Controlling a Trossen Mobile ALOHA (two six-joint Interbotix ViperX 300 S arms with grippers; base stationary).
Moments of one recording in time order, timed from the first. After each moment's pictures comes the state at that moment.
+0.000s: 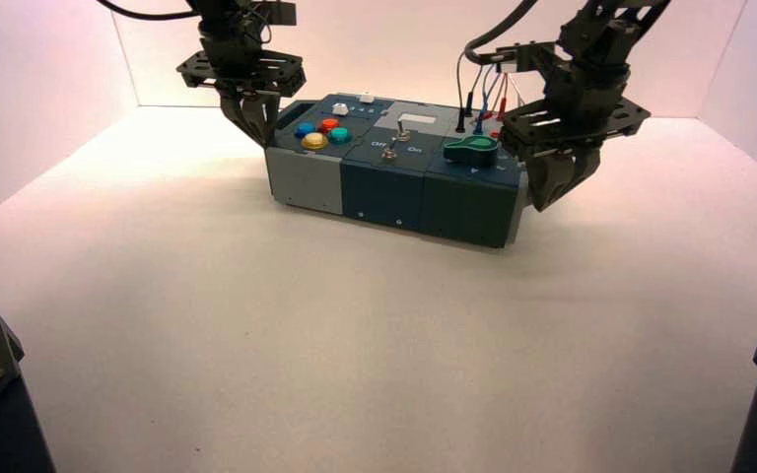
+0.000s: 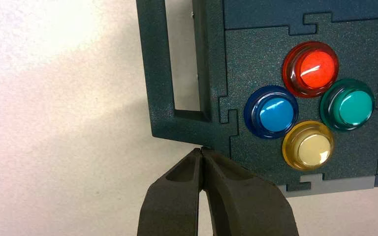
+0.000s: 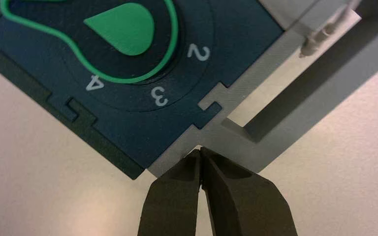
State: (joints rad) left arm -0.37 0.32 0.41 -0.15 0.63 0.18; right arm 0.37 0.10 0.81 0.00 0.47 -0.03
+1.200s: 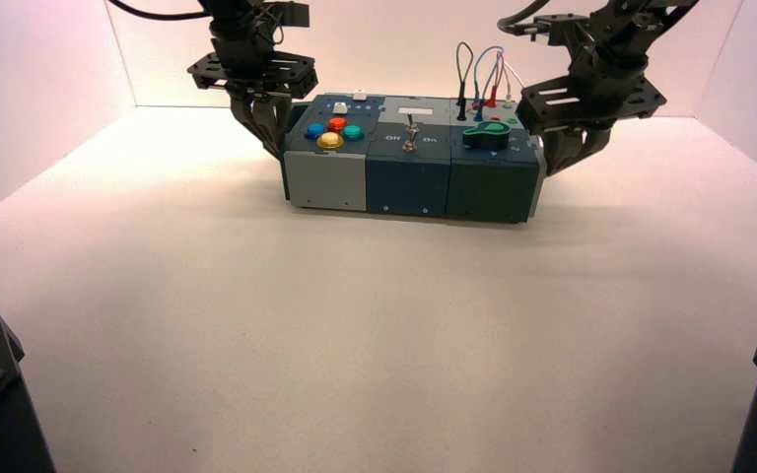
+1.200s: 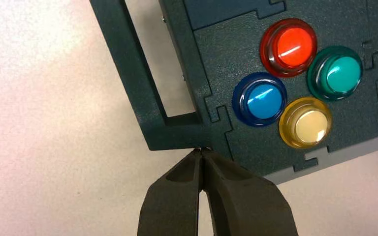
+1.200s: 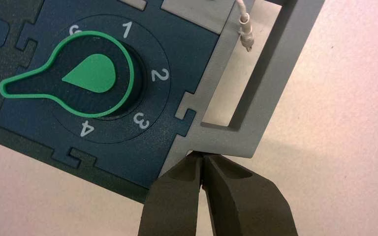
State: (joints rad) left arm -0.40 0.31 0.41 -0.16 0.64 0.18; right arm 0.26 0.13 0.77 -0.01 0.29 -0.03
